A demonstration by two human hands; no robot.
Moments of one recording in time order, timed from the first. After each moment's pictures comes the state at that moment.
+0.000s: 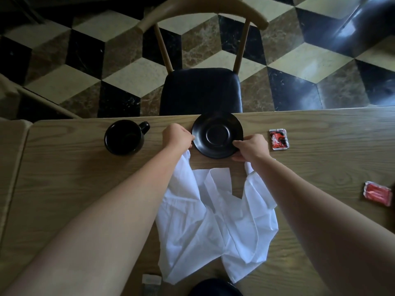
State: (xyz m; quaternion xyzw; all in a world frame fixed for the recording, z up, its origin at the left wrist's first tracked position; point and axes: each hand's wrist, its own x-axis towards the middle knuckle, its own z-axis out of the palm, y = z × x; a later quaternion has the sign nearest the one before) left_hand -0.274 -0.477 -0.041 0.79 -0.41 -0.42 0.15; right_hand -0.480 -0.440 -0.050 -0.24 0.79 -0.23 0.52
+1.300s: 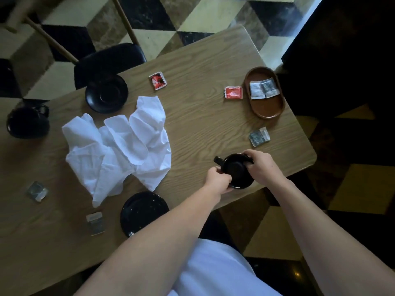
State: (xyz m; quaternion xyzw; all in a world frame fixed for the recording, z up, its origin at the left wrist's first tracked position) left_hand -0.568 -0.071 -0.013 0.65 -0.25 -0.71 0.01; right_hand -0.714 -0.033 0.011 -0.39 0.83 -0.09 0.39
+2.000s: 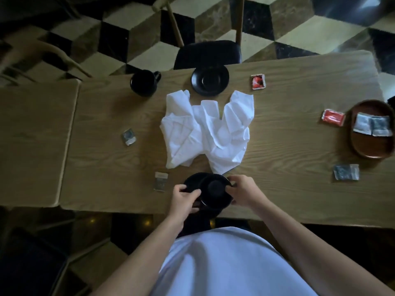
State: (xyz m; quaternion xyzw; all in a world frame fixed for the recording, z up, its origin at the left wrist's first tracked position) left_hand -0.299 -0.043 0.022 0.78 -0.17 -0.57 0.21; right_hand -0.501 -0.079 0.009 -0.47 0.66 -0.07 0.58
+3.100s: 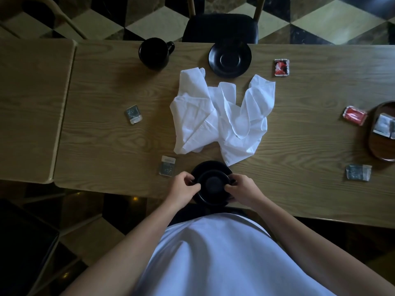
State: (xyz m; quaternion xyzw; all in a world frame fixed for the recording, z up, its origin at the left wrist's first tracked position) left_hand -0.245 -0.050 0.007 0.77 -0.39 -0.51 0.07; right_hand -0.458 -0.064 -0.017 -0.39 0.67 -0.03 0.63
